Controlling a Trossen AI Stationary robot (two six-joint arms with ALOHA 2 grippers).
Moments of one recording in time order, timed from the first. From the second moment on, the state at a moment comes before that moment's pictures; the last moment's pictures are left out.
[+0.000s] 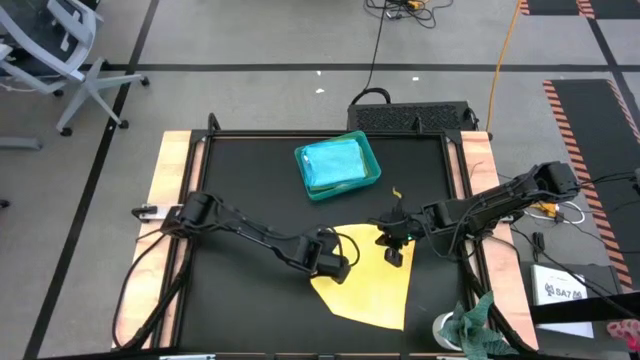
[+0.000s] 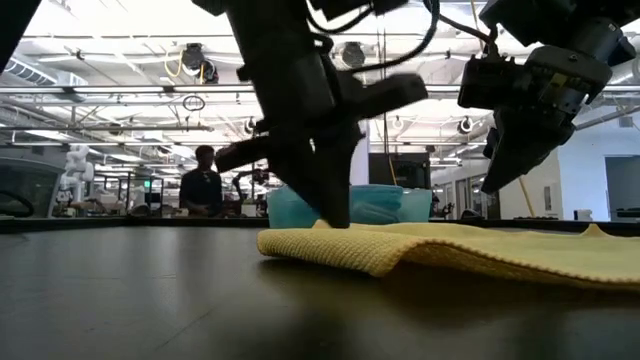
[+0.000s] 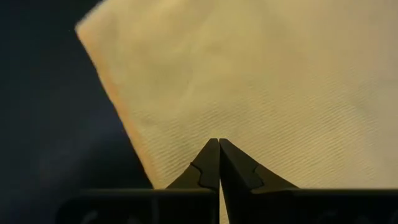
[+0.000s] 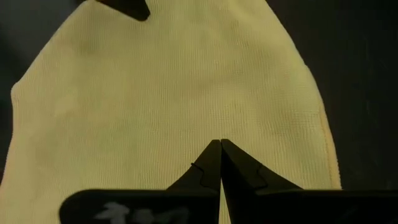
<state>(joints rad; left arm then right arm) -0.29 2.15 1.59 -0.67 -0.28 -1.19 0.19 1.23 0.52 -0.19 0.02 0.54</state>
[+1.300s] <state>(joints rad) -0.27 2.18 1.67 -1.04 -0.27 -1.16 0.17 1.23 0.52 -0.30 0.14 0.56</state>
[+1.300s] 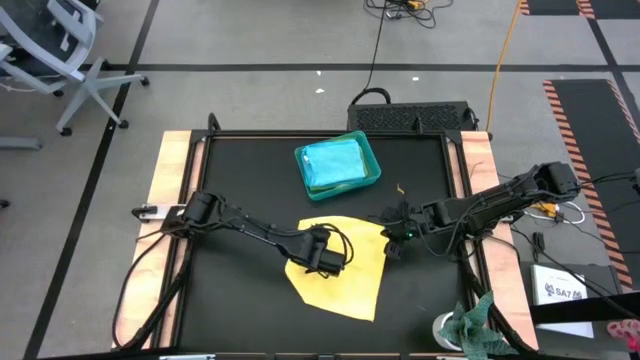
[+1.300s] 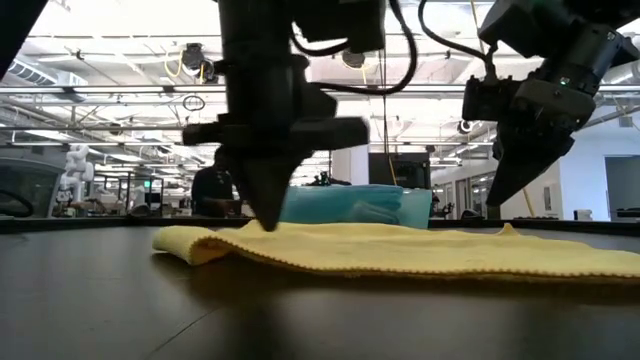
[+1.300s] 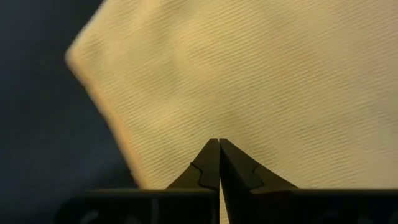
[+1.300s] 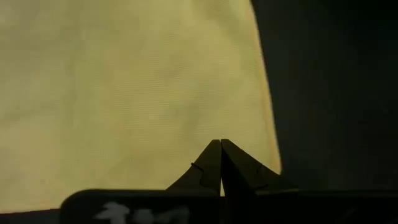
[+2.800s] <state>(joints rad) -0.29 1.99 1.69 -1.13 -0.46 -1.21 0.32 1.35 0.43 -0.11 -0.57 0.91</state>
